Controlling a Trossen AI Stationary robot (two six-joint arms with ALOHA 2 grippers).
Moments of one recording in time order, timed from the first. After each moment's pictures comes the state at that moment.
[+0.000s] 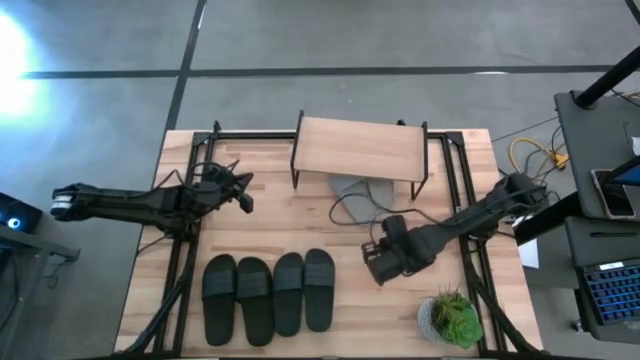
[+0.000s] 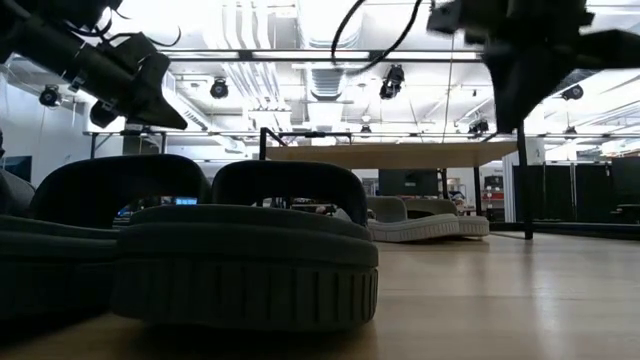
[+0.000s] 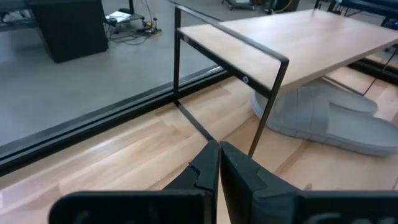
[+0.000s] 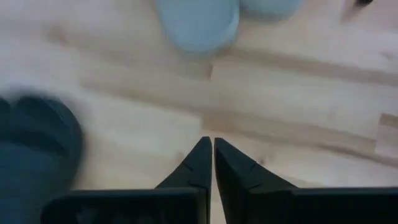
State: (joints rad) left arm 0.03 0.59 0.36 -0.18 -0.74 -0.41; right arm 0.45 1.65 1.30 -1.19 0.42 1.83
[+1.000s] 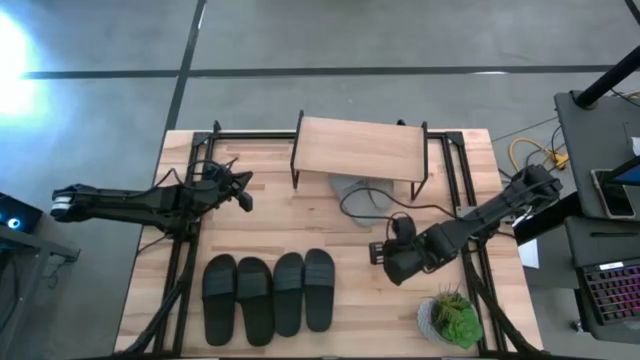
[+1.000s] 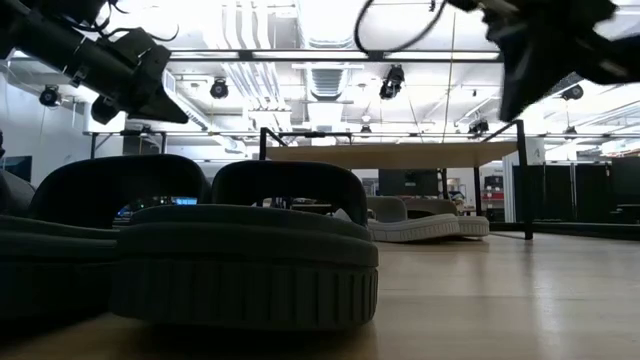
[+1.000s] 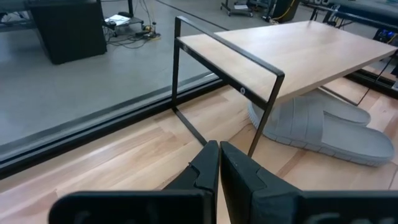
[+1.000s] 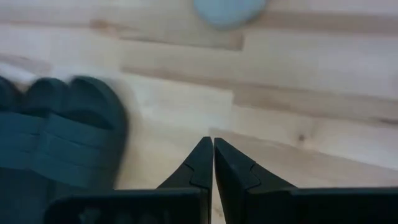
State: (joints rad) left arm 0.04 0.59 0.37 -0.17 -0.73 -0.41; right arm 0.50 1.49 1.09 -0.92 0.40 1.88
